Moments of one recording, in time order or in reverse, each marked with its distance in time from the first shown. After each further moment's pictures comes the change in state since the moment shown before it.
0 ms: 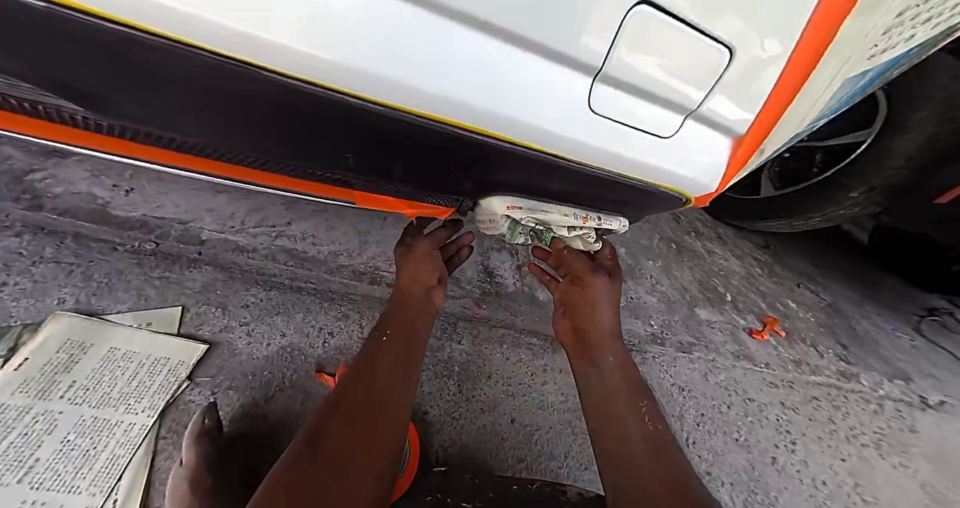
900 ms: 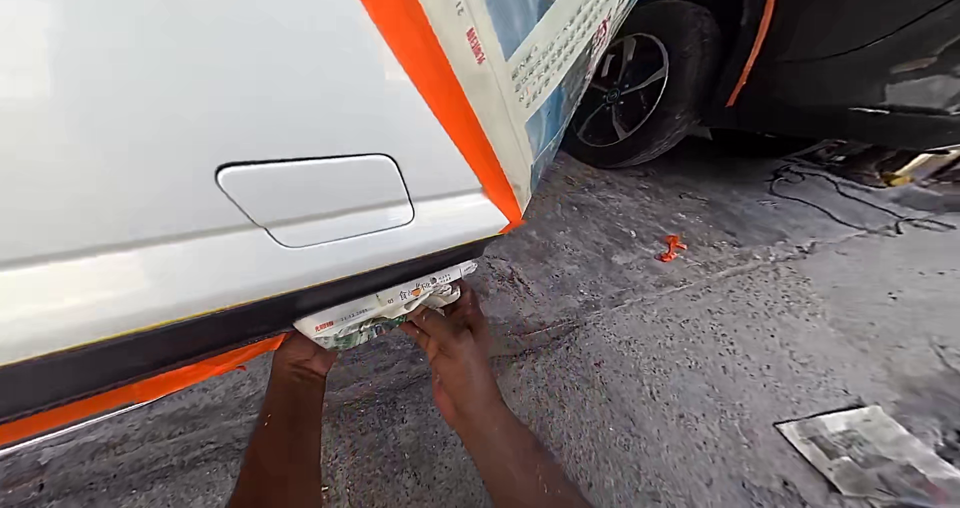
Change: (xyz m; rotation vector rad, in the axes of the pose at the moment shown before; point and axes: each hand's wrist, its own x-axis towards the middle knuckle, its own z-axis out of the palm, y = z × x) left_hand 0.058 -0.008 -0.011 0.020 -0.353 0.074; right_hand -0.017 -0.004 0.017 0.388 -0.002 0.092
